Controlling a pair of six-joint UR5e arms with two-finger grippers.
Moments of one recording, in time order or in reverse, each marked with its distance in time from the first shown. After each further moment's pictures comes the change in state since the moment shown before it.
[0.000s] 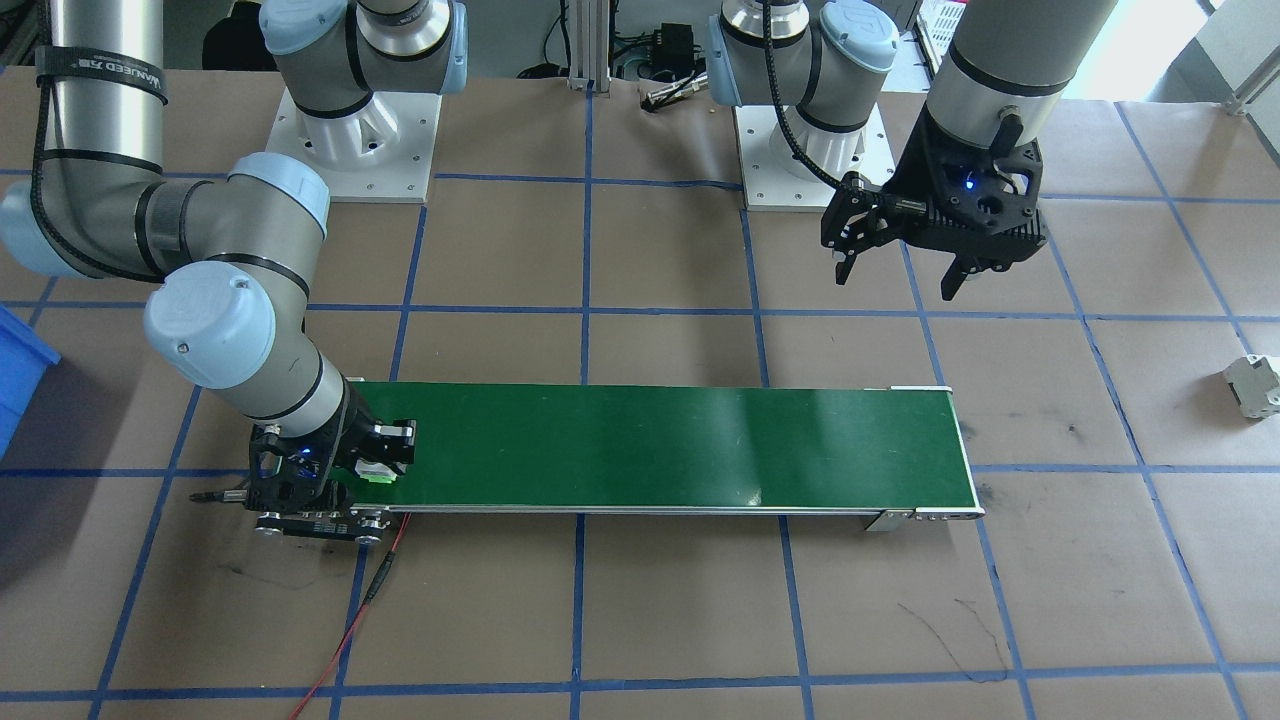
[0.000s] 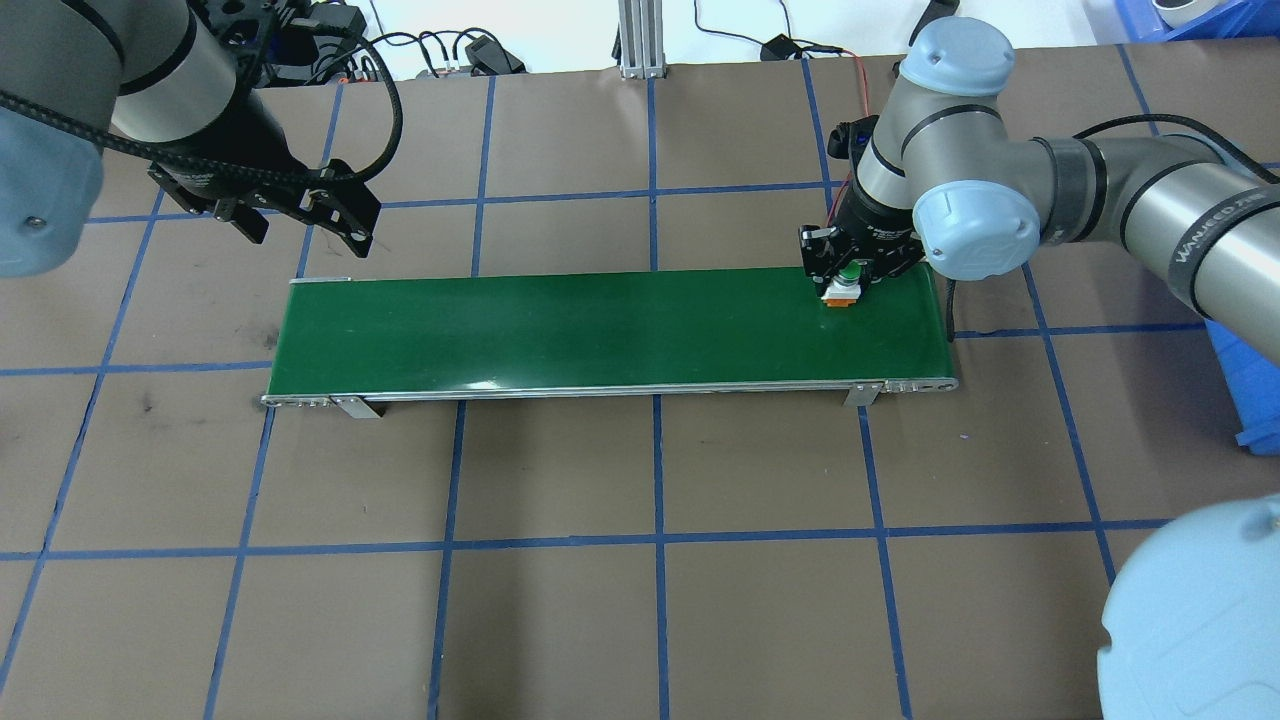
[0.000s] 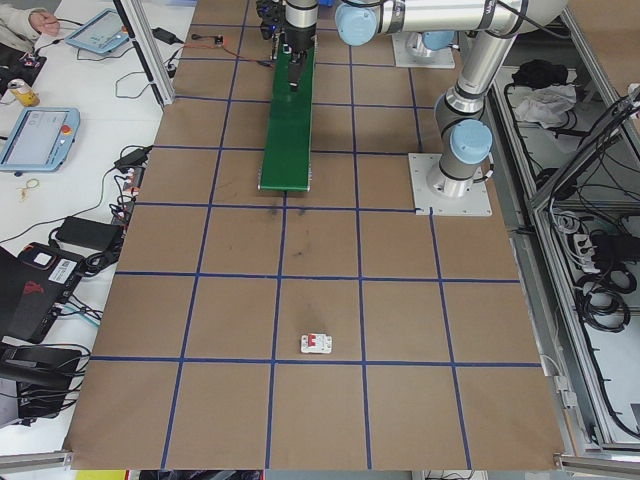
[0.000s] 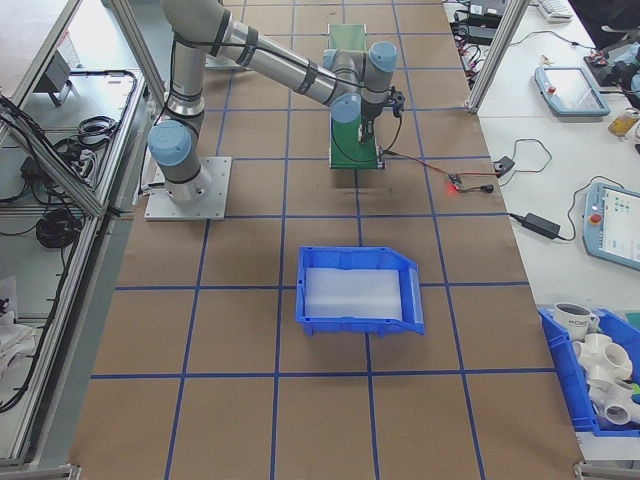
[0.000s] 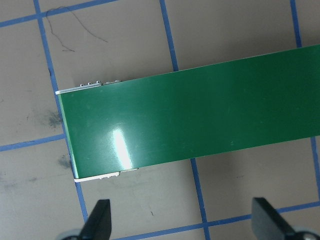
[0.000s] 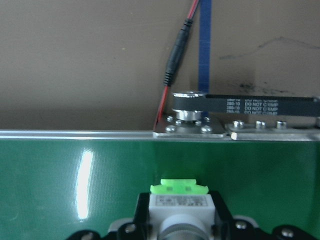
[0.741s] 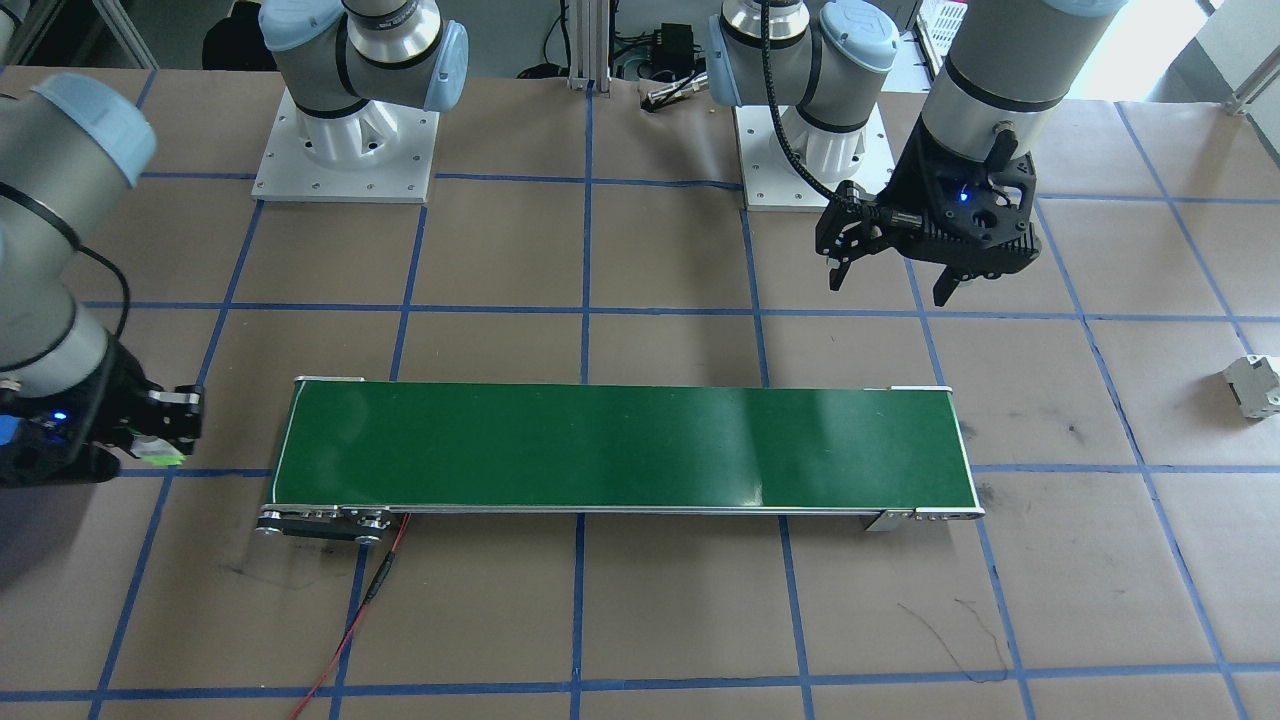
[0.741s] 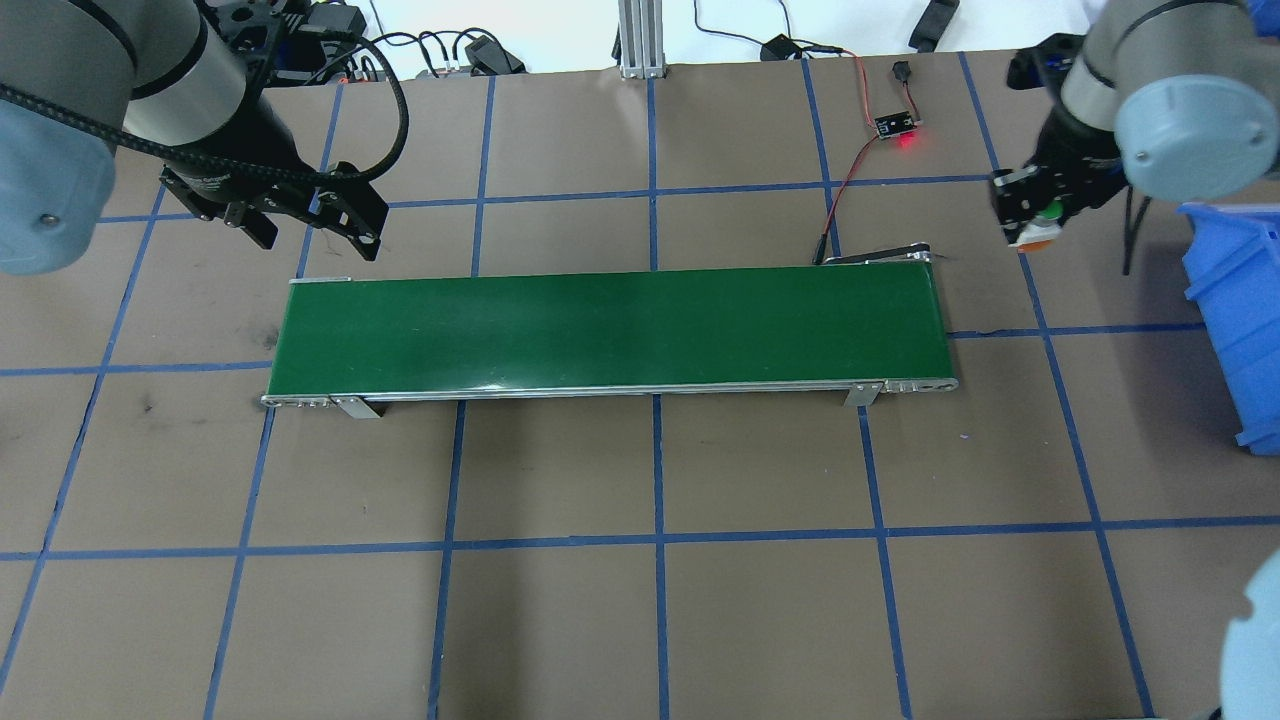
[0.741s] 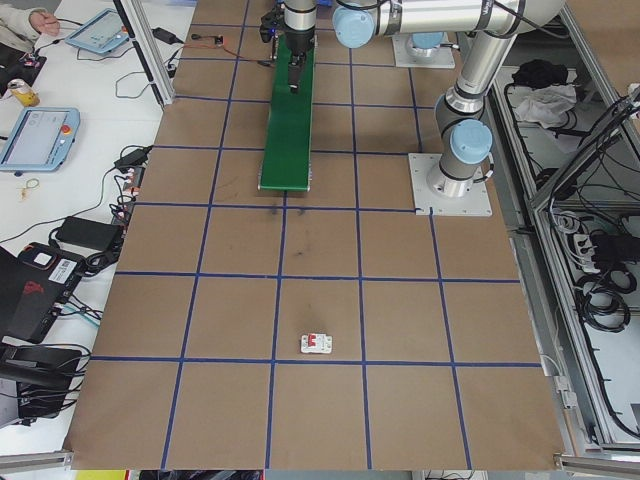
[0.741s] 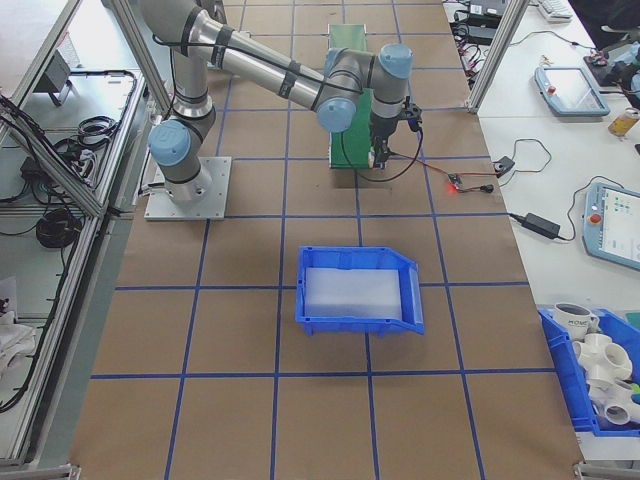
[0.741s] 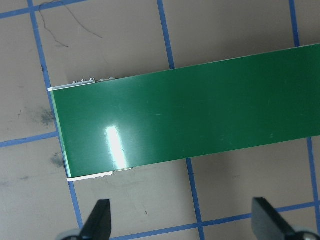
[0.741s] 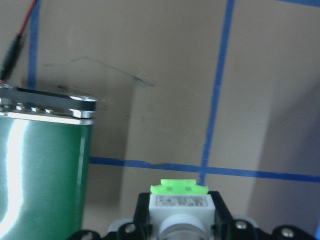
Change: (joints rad) left arm -0.001 -0.011 -0.003 -0.003 -0.012 -0.014; right arm -0.245 -0.103 -0.081 0.125 -0.141 -0.364
